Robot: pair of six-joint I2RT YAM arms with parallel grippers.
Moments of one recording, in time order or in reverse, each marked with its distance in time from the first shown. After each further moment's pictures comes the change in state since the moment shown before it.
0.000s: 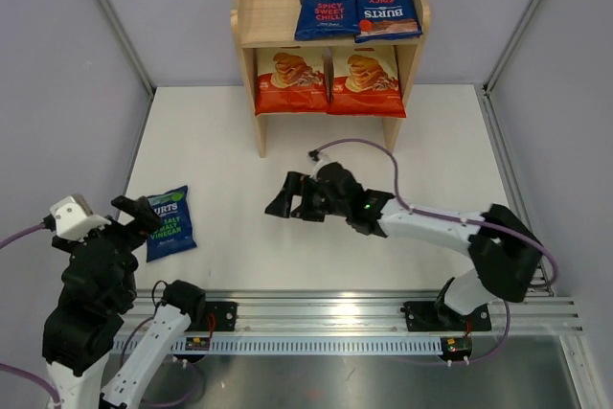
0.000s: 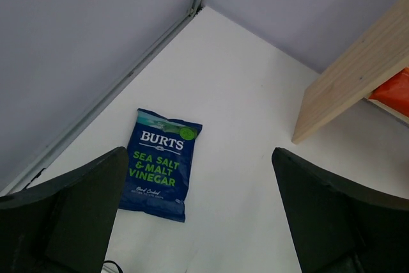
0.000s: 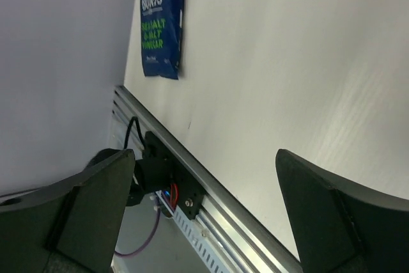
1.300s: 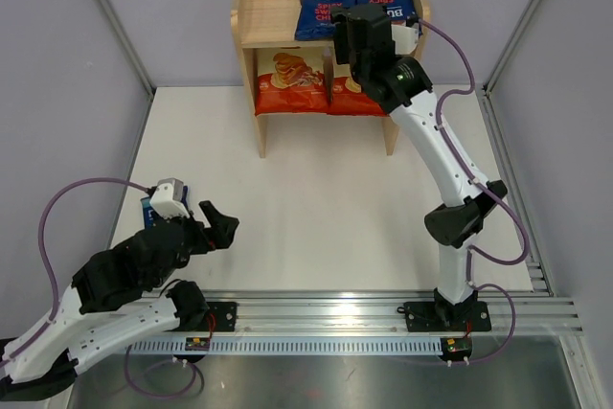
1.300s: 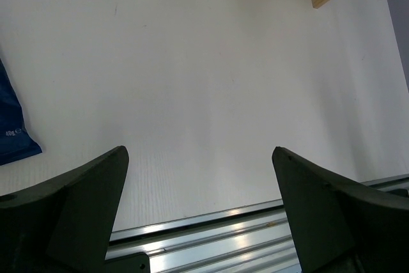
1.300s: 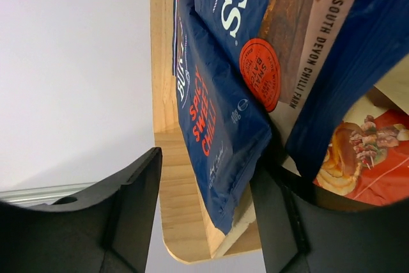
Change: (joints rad) left arm -0.630 0.082 -0.233 -0.007 0.164 -0.346; right arm -0.273 0.553 1.533 -0.726 0.746 0.582
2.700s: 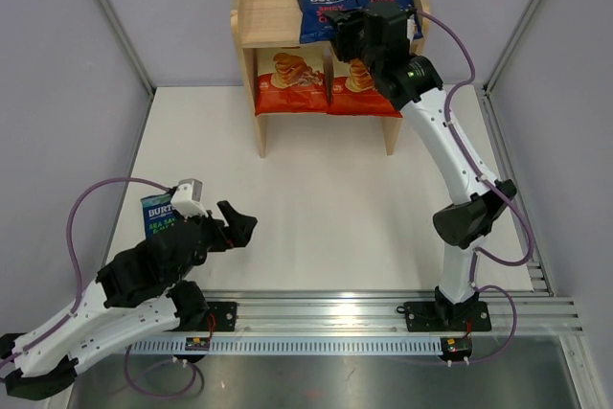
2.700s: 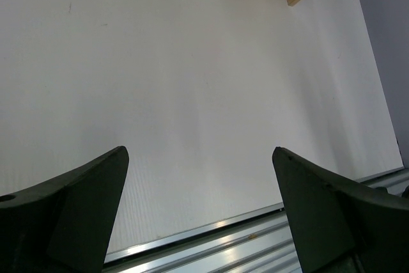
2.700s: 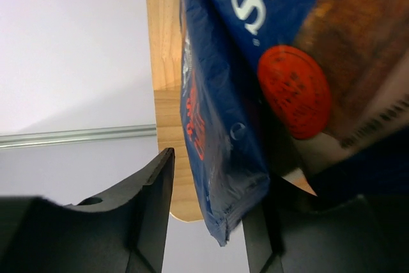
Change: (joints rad) left arm 0.000 0.007 -0.150 0.229 0.054 0.000; right arm -0.082 -0.037 -0.089 0.091 -0.317 -0.045
